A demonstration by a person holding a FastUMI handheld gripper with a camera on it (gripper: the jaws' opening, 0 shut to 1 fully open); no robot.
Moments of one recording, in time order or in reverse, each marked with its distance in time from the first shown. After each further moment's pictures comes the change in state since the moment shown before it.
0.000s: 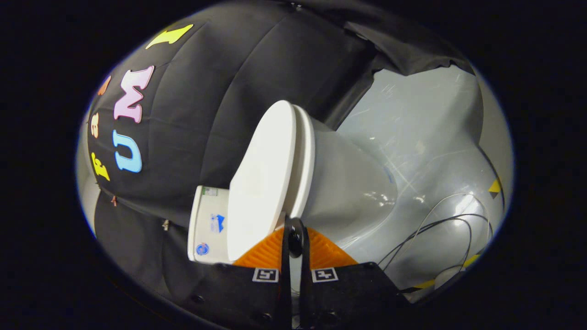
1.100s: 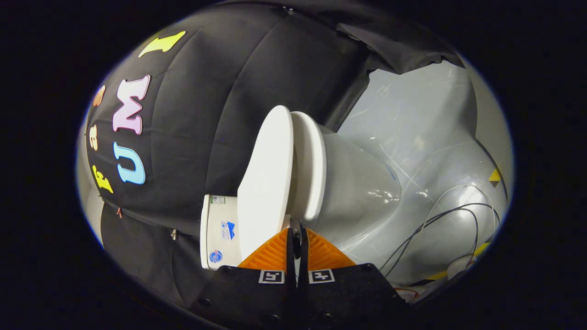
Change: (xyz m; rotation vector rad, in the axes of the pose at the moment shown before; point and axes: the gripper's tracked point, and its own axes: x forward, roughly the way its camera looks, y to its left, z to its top) arm -0.020 0.026 0.003 -0.019 -0.022 -0.009
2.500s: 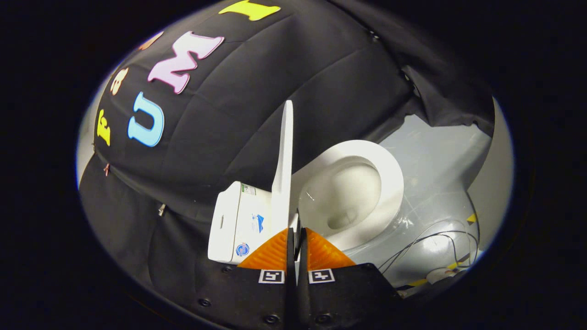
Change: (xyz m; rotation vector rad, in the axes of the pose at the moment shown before) arm -0.052 0.202 -0.029 -0.325 -0.046 -0.082
